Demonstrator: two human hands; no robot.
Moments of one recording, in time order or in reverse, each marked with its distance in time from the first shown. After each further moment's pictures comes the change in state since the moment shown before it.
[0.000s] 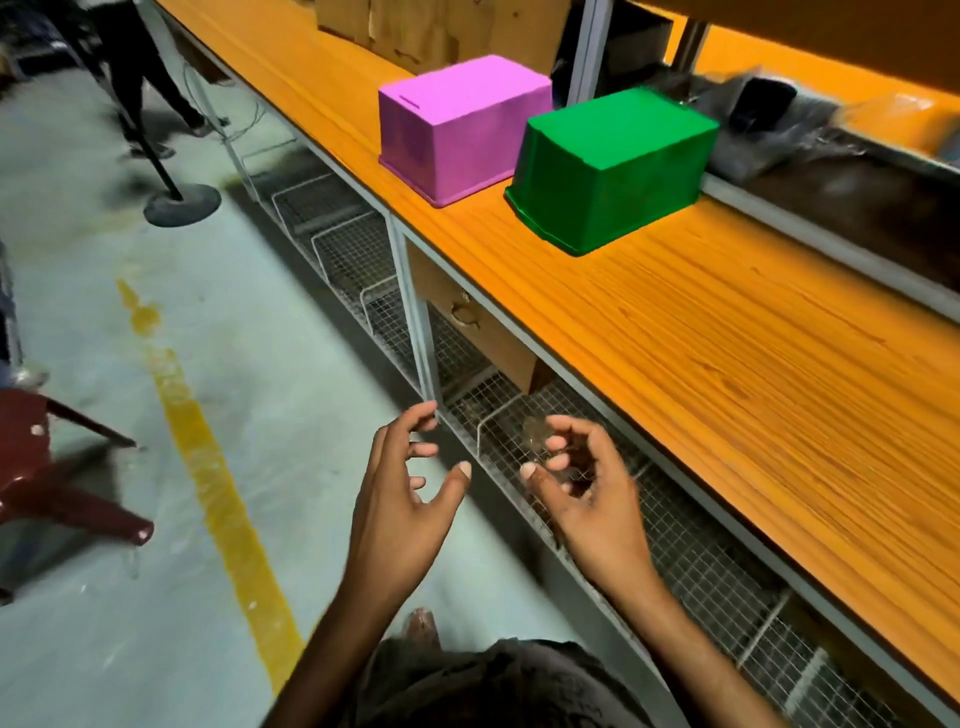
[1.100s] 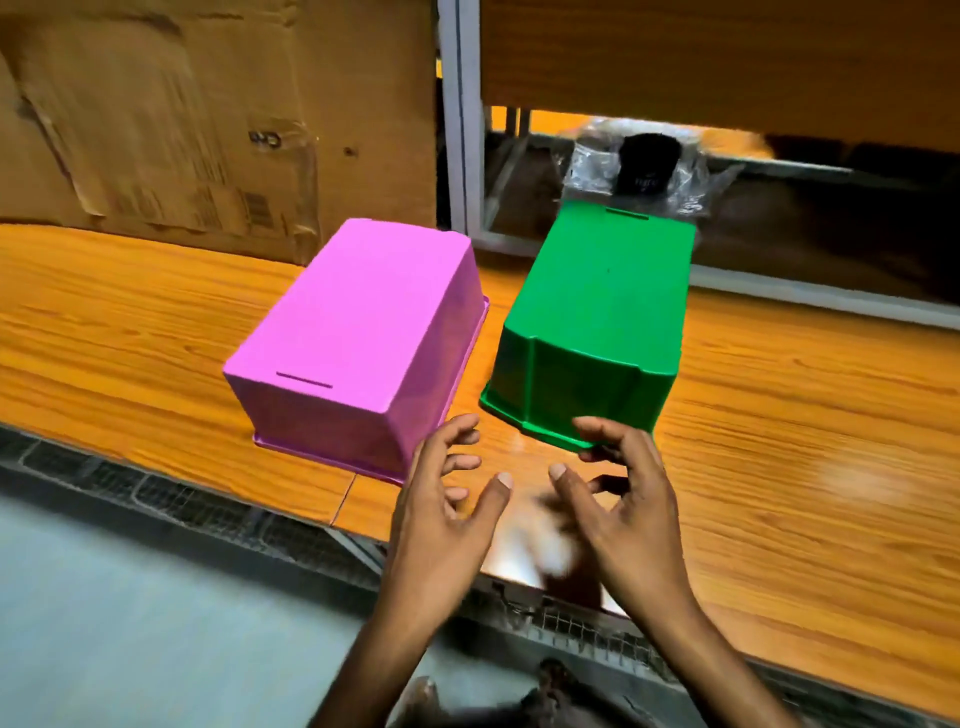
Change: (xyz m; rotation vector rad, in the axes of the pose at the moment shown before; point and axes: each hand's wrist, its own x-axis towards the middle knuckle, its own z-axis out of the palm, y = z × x) left_hand 0.535 -0.018 0.036 -0.184 -0.623 0.188; right_hand 0.420 -0.042 0.150 -0.148 0.701 -0.007
